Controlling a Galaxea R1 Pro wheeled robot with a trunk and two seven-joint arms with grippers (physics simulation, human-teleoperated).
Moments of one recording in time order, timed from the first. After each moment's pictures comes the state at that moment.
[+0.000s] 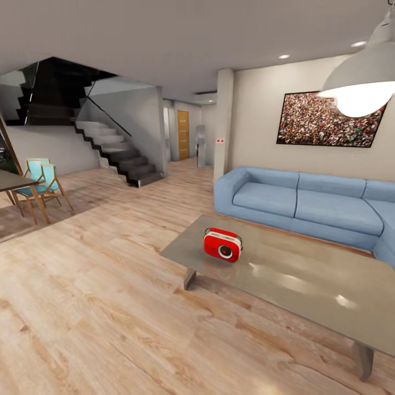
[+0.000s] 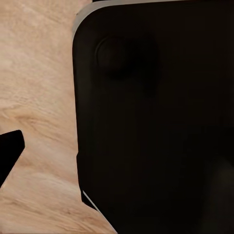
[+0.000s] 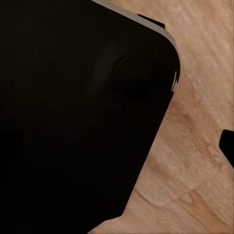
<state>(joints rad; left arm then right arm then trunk) 0.00 0.01 0.00 -0.03 0.01 0.00 -0.01 -0.03 0.00 0.38 0.00 -0.05 -0.03 0.01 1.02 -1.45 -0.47</state>
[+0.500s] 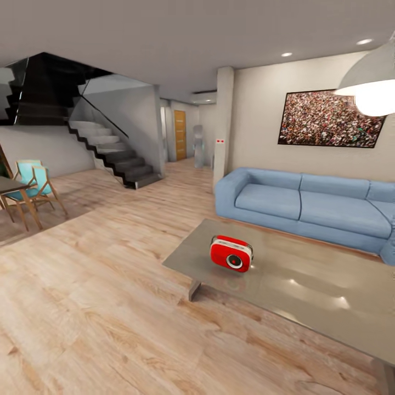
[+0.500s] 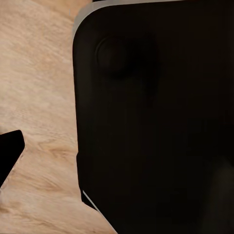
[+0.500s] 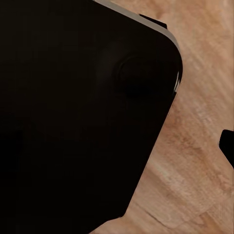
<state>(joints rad) 0.00 0.01 0.00 -0.03 0.01 0.00 -0.01 -0.03 0.00 0.38 0.00 -0.06 -0.03 0.01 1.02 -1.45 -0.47</state>
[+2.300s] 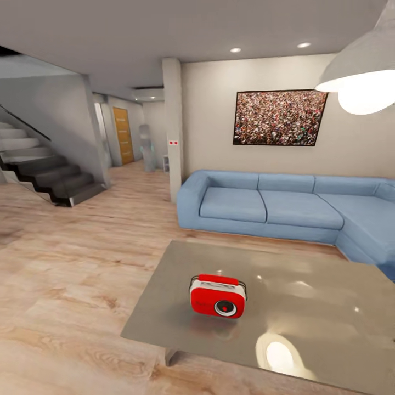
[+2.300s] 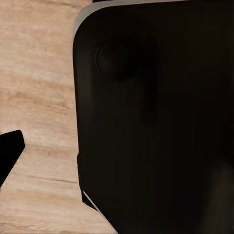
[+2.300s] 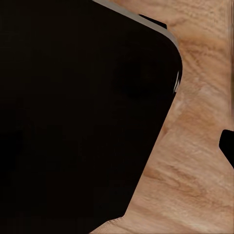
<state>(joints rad) 0.00 0.01 0.00 -0.03 0.00 0.00 -0.01 -0.03 0.00 0.38 0.00 -0.06 -0.03 0.01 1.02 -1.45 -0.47</state>
